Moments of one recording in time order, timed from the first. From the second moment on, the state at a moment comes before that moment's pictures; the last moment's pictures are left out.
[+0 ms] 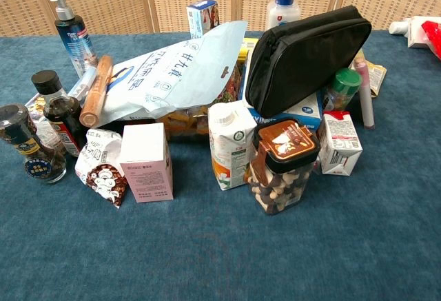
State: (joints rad) left arm 0.03 -0.74 0.03 -1.93 1.65 1.63 -0.32; right arm 0.15 -1.15 0.08 -1.66 -1.59 1.62 0.00
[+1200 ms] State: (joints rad) left arm 0.01 -0.73 0.01 -1.93 1.59 1.59 -0.34; right arm 0.64 -1.03 0.20 -1.89 -1.52 0.95 -0.61
